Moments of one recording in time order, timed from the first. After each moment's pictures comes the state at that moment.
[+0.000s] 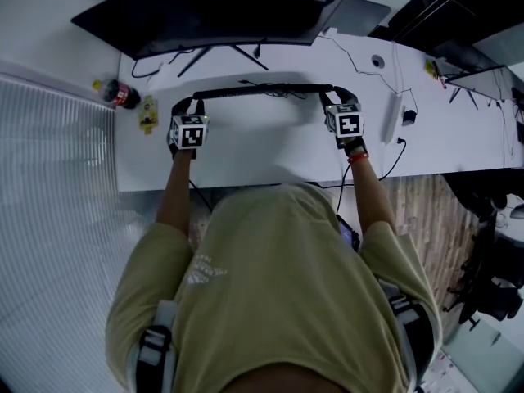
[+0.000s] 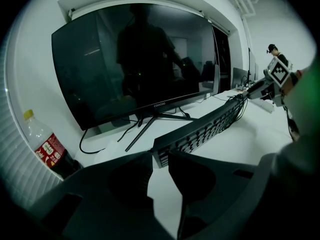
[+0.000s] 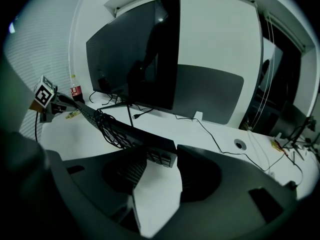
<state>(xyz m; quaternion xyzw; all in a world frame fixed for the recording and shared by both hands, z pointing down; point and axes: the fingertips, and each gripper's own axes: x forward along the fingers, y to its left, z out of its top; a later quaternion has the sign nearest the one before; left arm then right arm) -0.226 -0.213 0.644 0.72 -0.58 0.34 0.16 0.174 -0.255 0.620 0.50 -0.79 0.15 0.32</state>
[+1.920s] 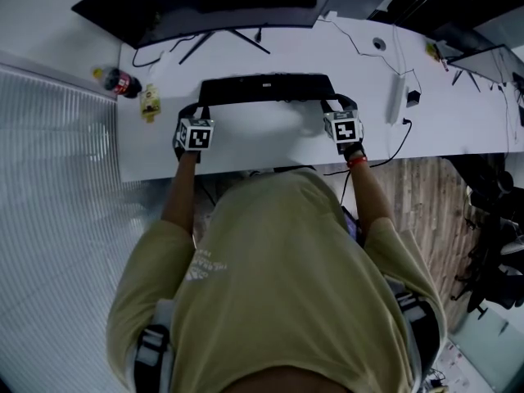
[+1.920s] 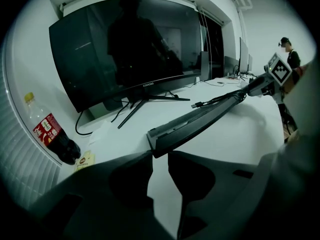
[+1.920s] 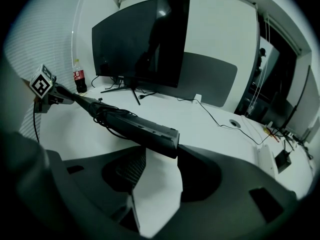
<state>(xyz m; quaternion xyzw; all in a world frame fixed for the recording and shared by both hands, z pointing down) -0.222 -0.148 0.696 0.72 -0.54 0.38 0.18 0.179 -0.171 0.674 0.52 -0.76 0.16 0.37</state>
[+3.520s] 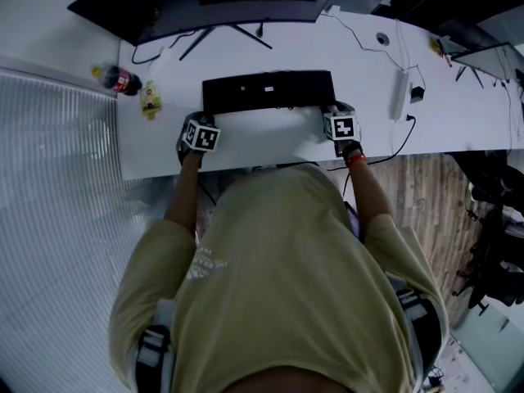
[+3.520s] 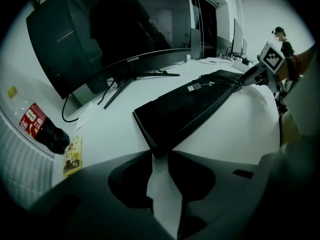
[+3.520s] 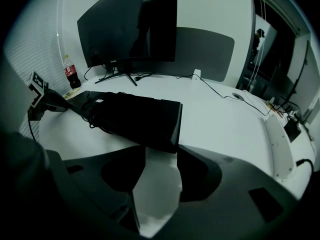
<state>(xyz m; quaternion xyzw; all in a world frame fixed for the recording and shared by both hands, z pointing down) -0.219 -0.117 0.742 0.71 -0.48 0.47 0.21 0.182 -0.151 0.730 0.52 -0.72 0.25 0.38</state>
